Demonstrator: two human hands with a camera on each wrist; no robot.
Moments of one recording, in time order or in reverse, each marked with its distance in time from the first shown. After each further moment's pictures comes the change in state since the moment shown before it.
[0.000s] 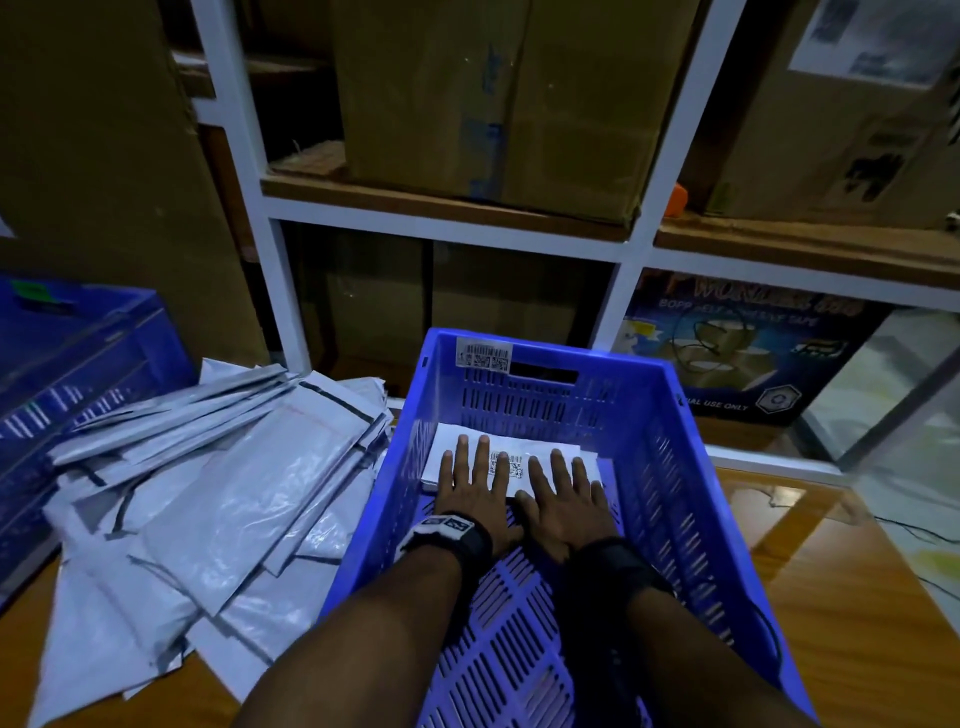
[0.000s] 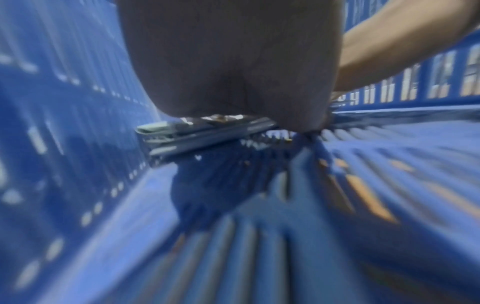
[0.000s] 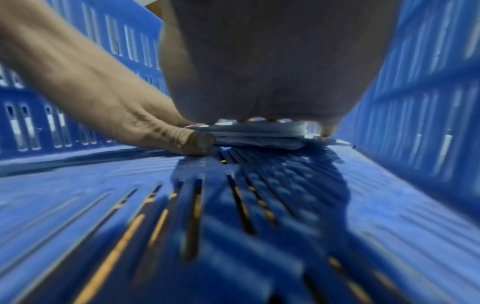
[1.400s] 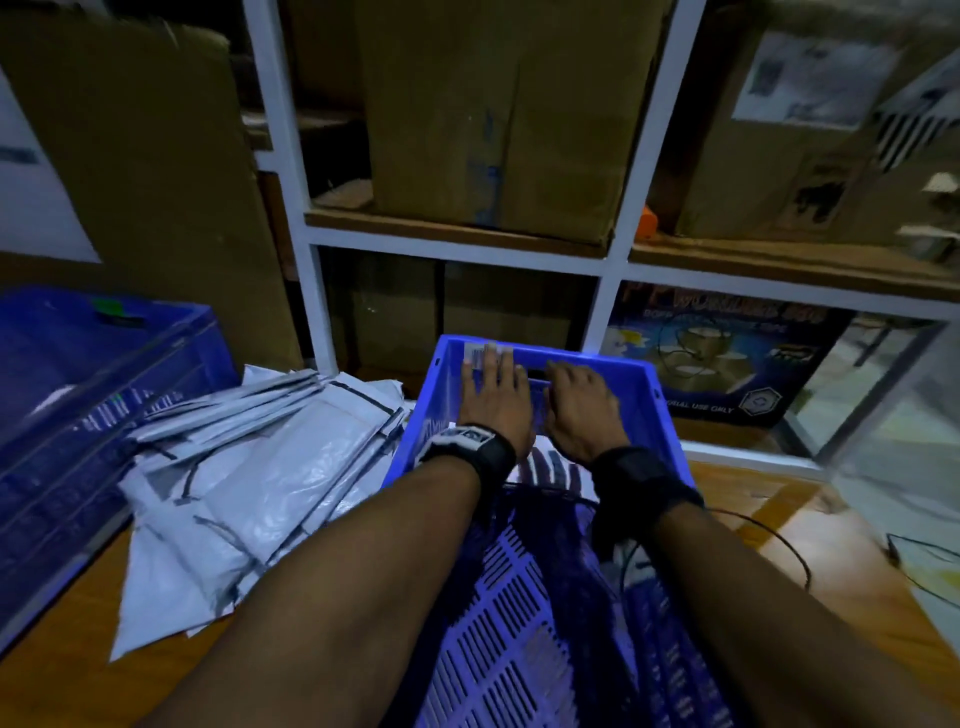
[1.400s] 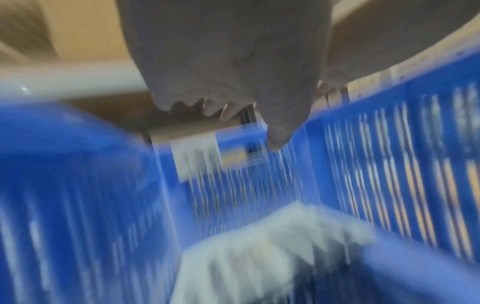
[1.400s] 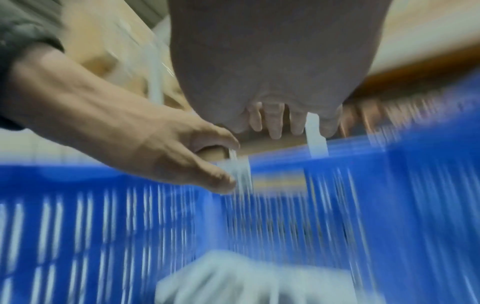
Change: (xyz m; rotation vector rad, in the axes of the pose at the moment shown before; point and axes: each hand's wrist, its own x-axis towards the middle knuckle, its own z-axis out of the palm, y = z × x) left_hand -0.041 0.028 -0.138 0.104 0.303 -0.047; right_hand -0.032 -0.025 -0.127 0.014 0.468 -0.178
